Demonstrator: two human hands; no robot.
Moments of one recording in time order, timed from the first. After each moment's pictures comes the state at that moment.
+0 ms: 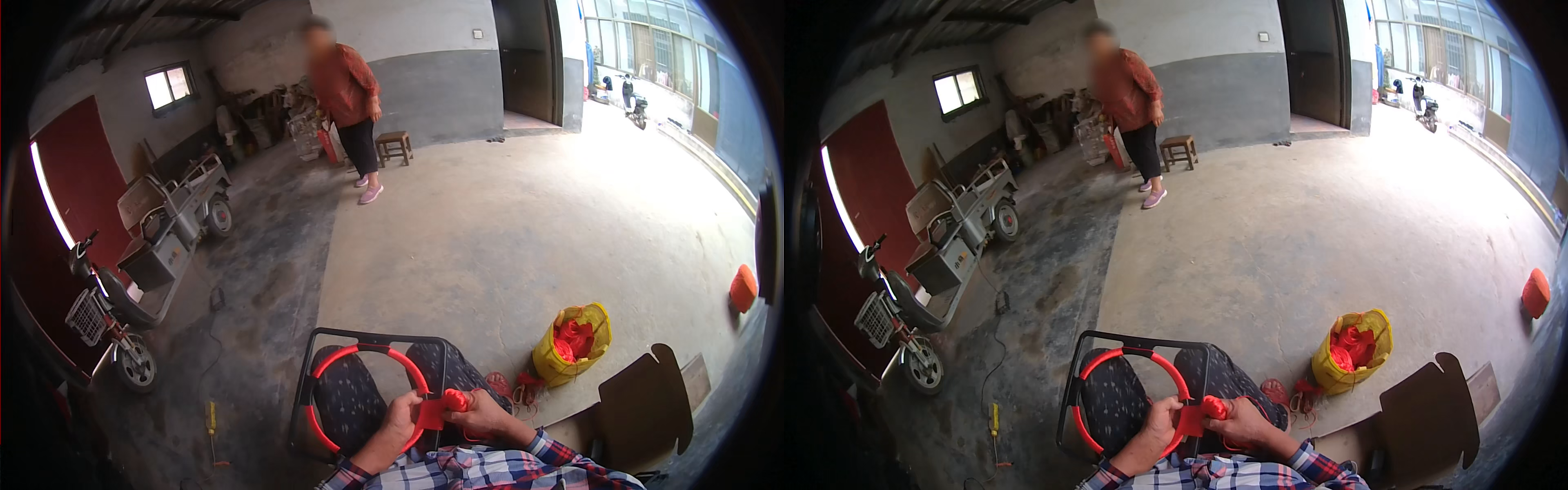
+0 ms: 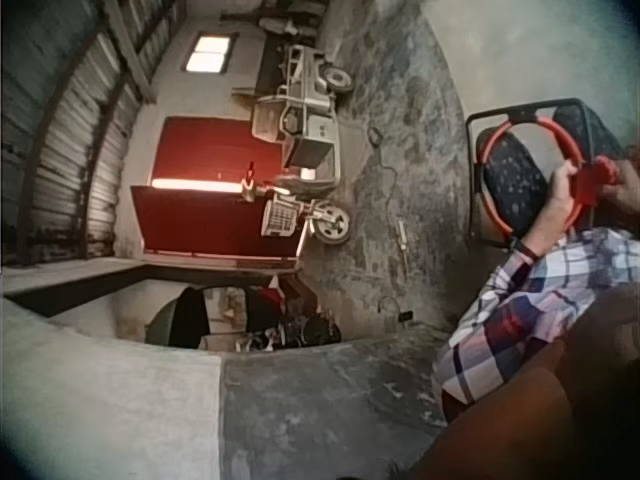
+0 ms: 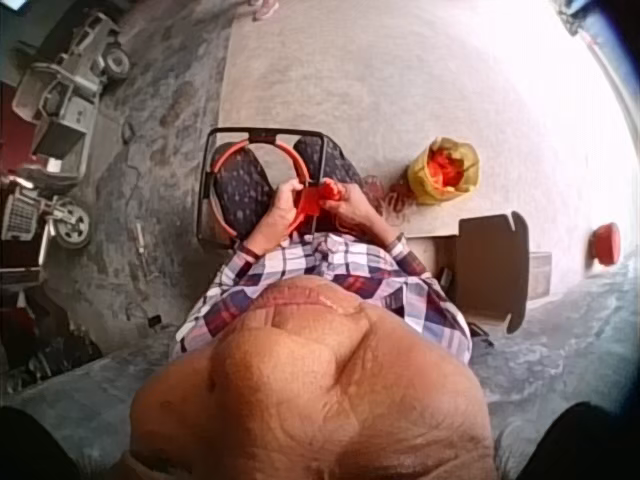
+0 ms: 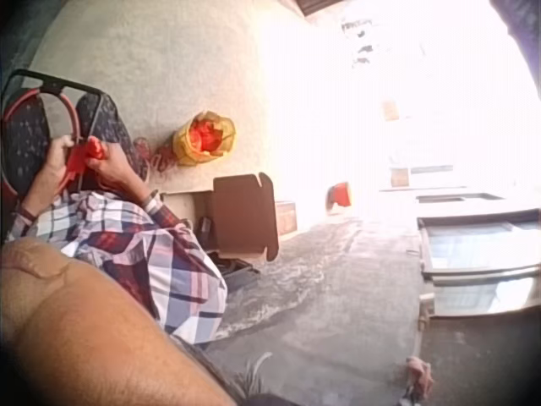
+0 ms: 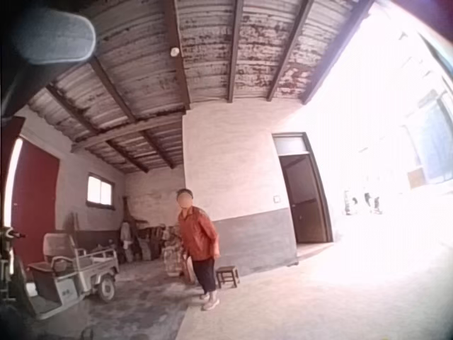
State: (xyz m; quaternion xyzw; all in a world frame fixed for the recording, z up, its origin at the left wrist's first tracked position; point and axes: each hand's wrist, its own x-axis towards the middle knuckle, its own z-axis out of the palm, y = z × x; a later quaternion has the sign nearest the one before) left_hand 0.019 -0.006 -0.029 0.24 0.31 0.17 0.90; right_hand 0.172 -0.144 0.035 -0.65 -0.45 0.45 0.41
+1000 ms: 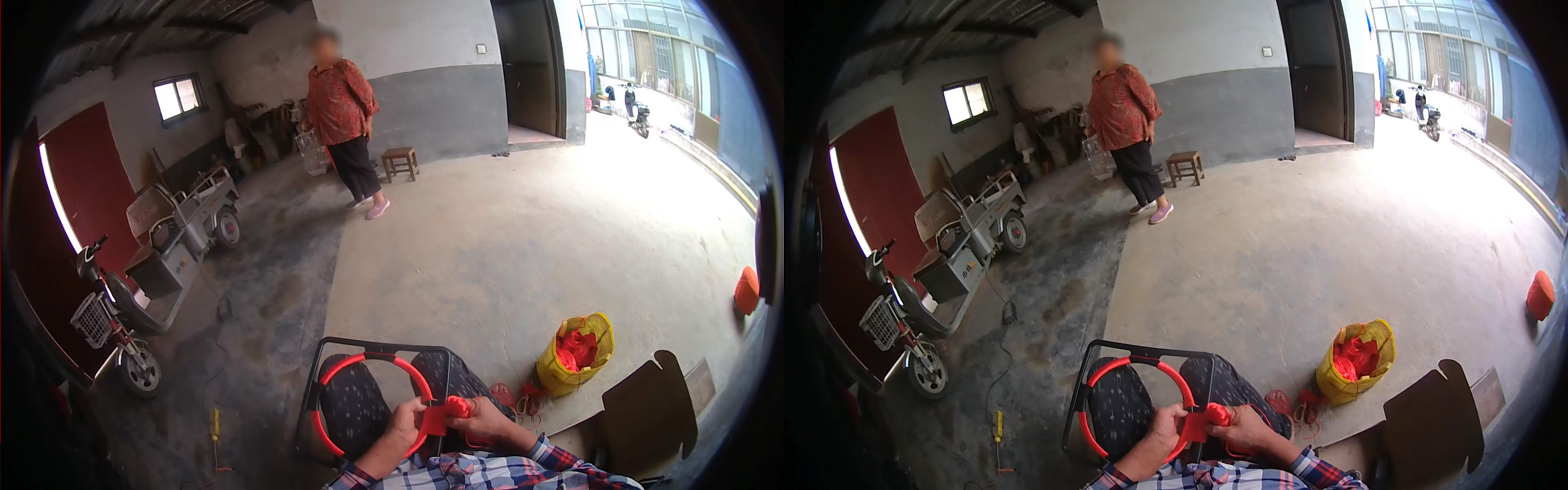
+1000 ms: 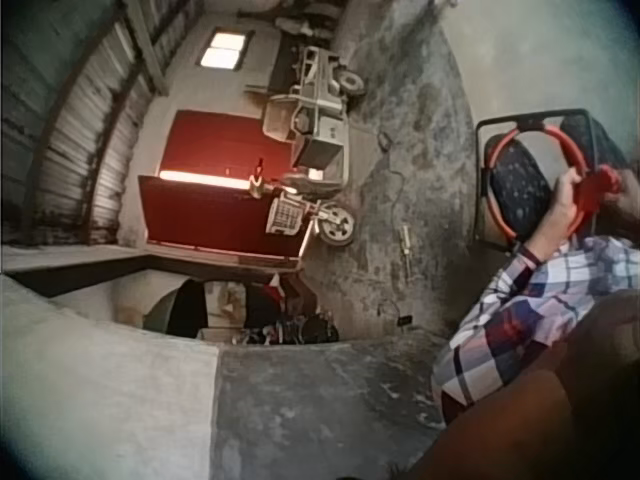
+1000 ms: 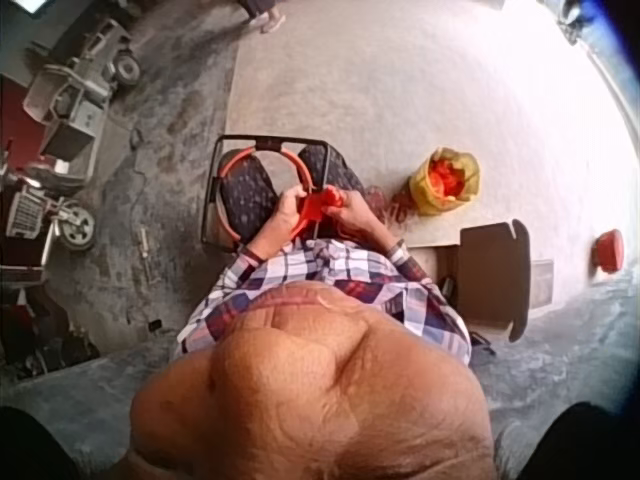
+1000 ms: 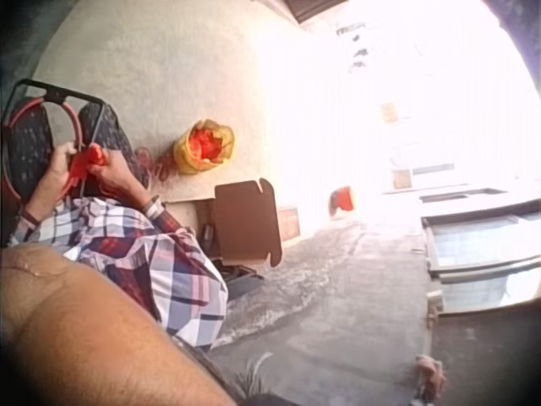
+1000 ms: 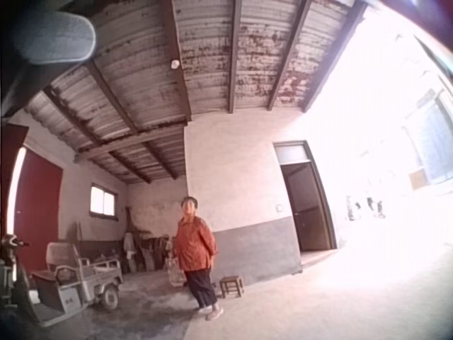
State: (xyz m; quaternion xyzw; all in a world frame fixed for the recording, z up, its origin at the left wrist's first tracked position) left_hand 0.021 -0.005 -0.026 0.26 0.32 0.16 0.90; right_hand 0.173 -0.144 0.030 -0.65 -0.47 0.43 0.42
